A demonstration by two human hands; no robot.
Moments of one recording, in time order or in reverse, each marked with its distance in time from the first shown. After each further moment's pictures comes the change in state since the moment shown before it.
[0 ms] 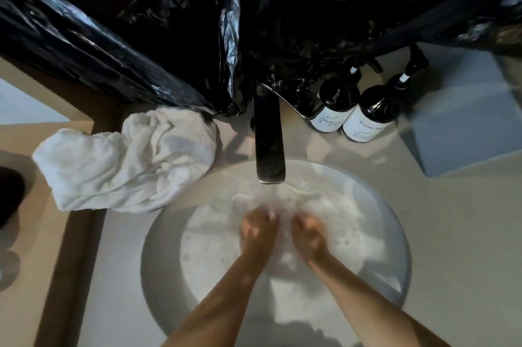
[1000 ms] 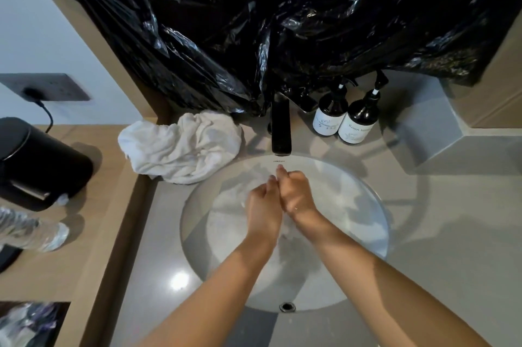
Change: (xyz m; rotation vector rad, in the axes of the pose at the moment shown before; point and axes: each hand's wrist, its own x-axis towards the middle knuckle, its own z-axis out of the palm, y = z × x) left_hand -0.123 0.101 -0.016 -0.079 0.258 0.117; right_hand -0.082 -0.124 0.001 0.104 0.027 -0.184
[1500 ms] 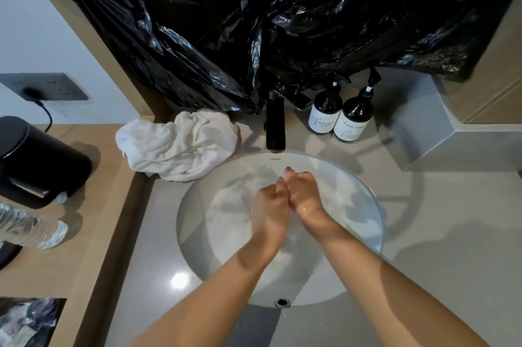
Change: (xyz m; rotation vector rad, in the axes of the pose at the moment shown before) left_hand -0.007 -0.004 0.014 0.169 -0.060 0.108; right_hand -0.001 0.012 -0.018 -0.002 0.031 0.024
